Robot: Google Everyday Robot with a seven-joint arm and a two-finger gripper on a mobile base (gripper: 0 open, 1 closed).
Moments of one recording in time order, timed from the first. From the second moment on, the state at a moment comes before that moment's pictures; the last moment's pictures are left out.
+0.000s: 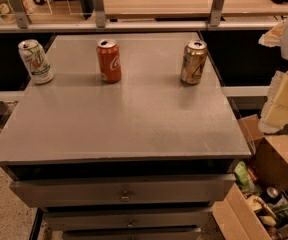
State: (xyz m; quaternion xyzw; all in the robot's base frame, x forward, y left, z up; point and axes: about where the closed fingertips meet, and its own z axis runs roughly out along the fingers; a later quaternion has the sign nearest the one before) arm 0.438 -0.215 0.983 -0.60 0.78 -0.04 0.17
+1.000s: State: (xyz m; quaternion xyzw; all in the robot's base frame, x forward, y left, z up) arm 0.504 -0.177 0.982 -0.59 0.78 -0.04 0.19
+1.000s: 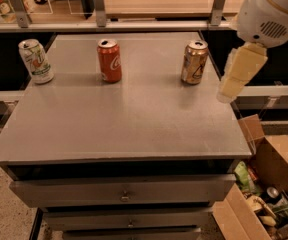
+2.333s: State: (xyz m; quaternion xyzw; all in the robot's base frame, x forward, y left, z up) arm 0.625 -0.043 0.982 -0.58 0.75 0.05 0.32
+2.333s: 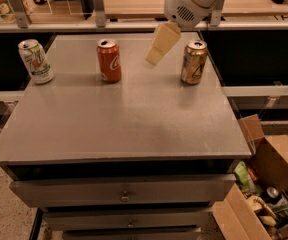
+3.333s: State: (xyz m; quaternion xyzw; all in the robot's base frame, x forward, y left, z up) arm 0.638 -0.005 0.963 -0.60 0.73 0.05 0.33
